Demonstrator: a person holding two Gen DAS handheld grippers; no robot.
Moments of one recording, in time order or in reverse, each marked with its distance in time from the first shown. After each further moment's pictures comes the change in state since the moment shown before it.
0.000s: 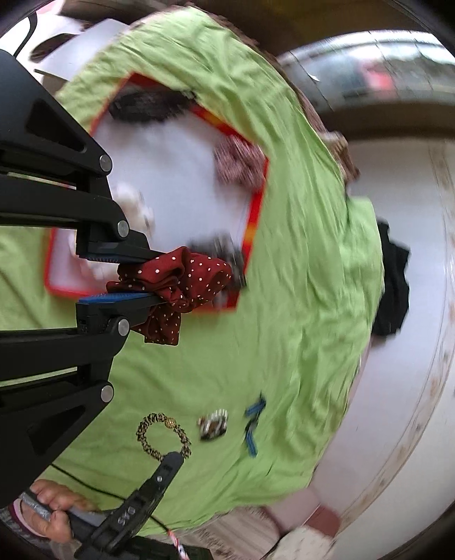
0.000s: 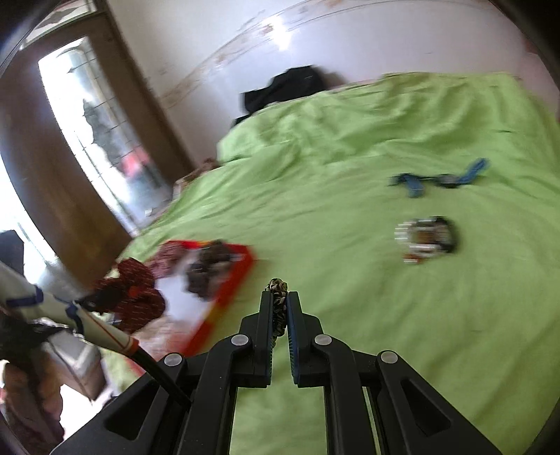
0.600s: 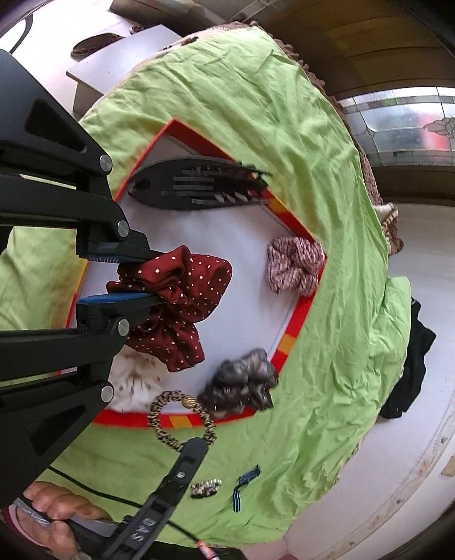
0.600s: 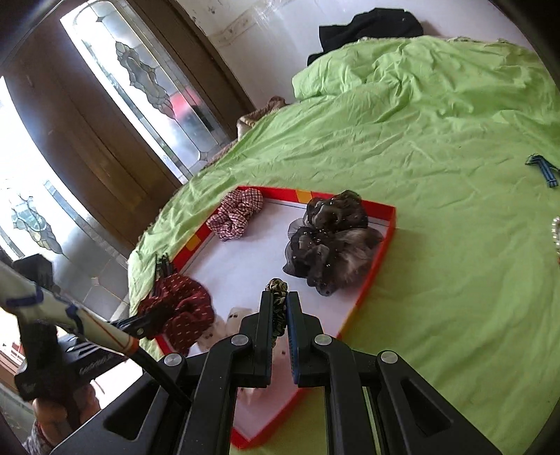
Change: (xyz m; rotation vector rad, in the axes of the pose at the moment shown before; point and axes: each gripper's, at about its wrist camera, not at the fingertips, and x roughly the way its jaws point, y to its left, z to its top) left arm 0.035 0.107 -0.029 -0.151 0.086 0.104; right arm 0.133 0.107 -0.007 -0.074 0.210 0.171
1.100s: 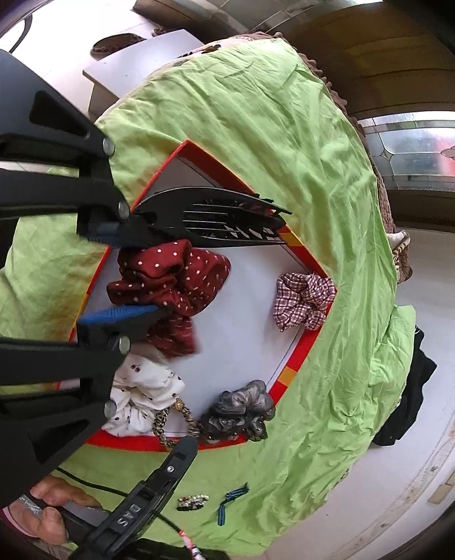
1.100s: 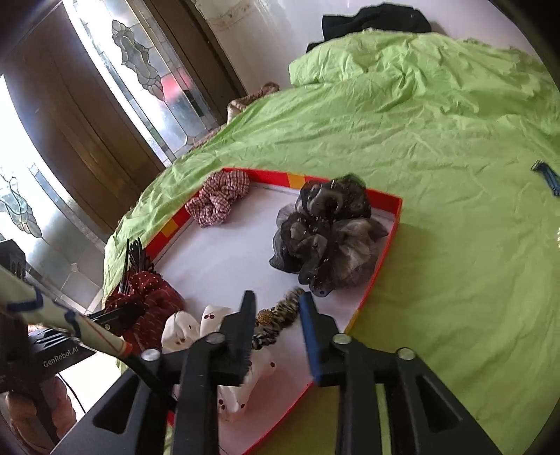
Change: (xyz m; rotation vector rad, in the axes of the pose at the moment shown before) left arm 0.007 0.024 0.000 -0.085 0.023 0.029; right arm 0.021 0.003 -0.004 -0.055 0.021 -0.077
